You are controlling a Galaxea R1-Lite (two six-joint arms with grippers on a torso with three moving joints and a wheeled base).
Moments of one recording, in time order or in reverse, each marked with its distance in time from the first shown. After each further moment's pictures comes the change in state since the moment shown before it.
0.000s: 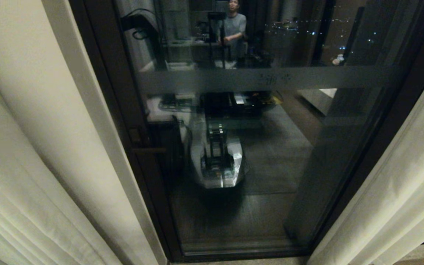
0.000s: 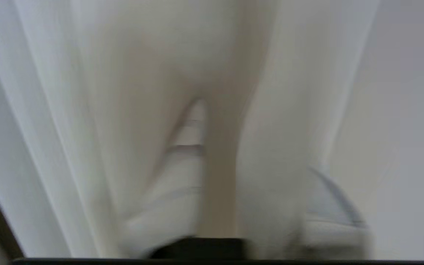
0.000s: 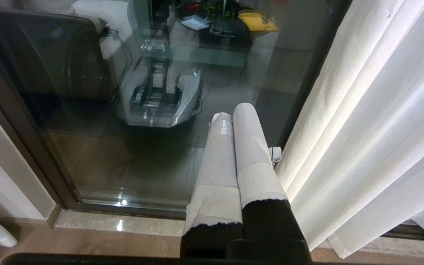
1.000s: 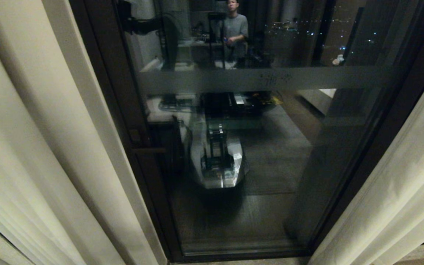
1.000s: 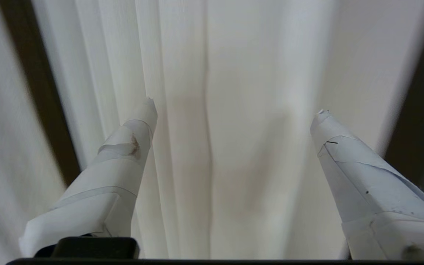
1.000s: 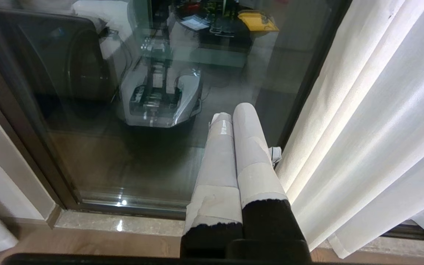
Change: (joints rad) left arm 0.008 -0.490 0.488 0.028 0.002 -0.026; right arm 0.000 0.000 0.000 0.000 0.000 0.000
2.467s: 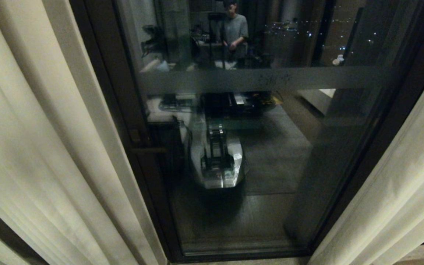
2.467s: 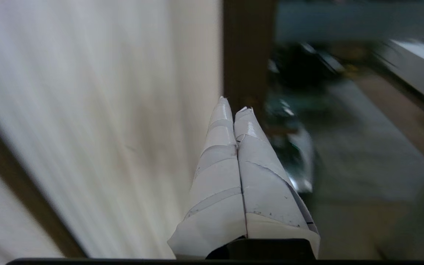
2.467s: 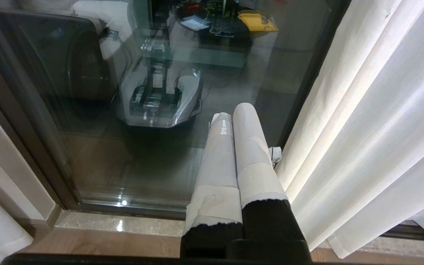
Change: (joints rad) left arm -0.021 -0.621 0.555 0.277 -0.288 0.087; right arm 0.000 0.000 0.000 0.000 0.000 0.000
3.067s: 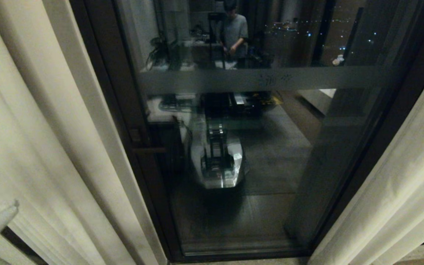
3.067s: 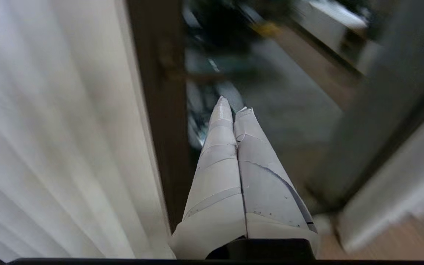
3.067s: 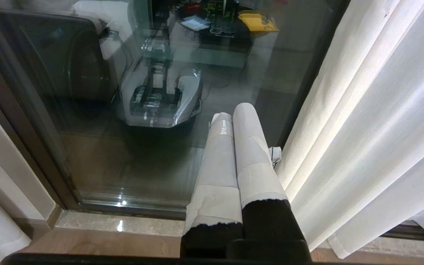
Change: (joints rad) left arm -0.555 -0.114 0.211 0.044 0.279 0.030; right arm 0.000 0.000 0.000 0.000 0.000 0.000
